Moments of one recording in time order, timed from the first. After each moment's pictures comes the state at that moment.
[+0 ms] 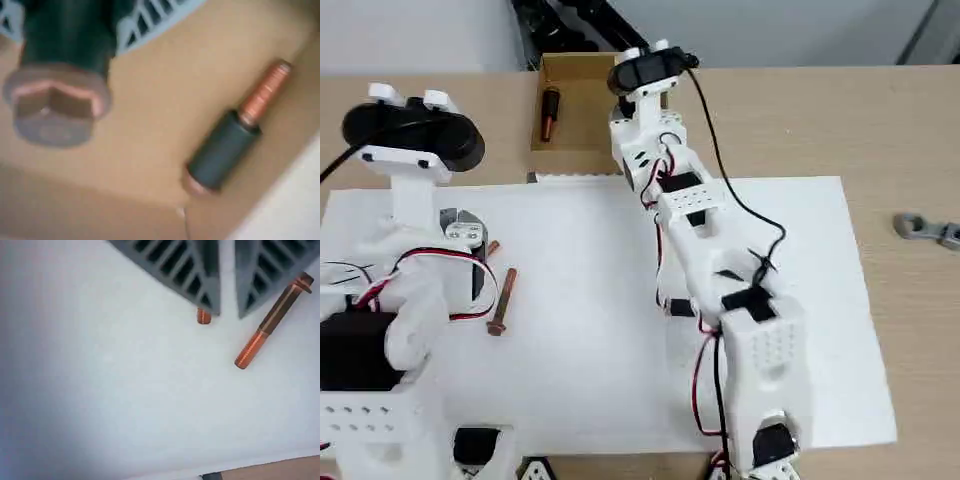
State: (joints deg) left arm -4.0 -43.1 5.4 94.7 -2.1; right arm -21.6 37.7 -11.3 3.0 -4.6
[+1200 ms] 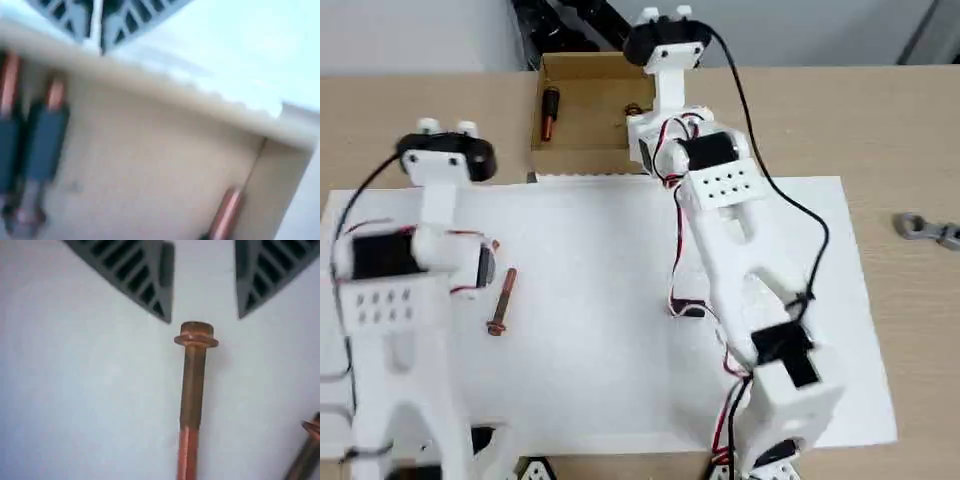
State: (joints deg) left arm -10.3 -26.9 16.0 98.9 -5.8; right arm -20.7 12.0 -15.3 53.2 -8.5
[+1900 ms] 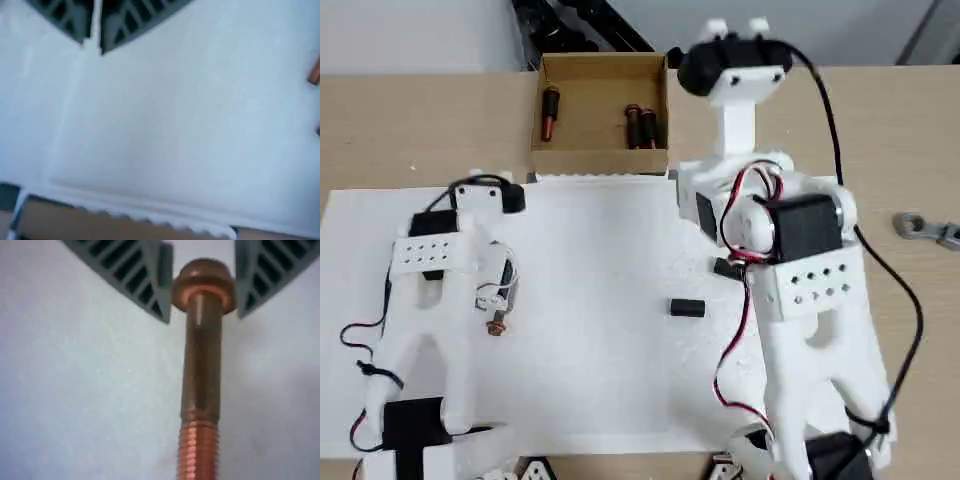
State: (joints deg) left arm -10.5 -9.0 31.0 83.2 -7.4; right arm -18.6 -21.9 -5.0 81.3 -8.5
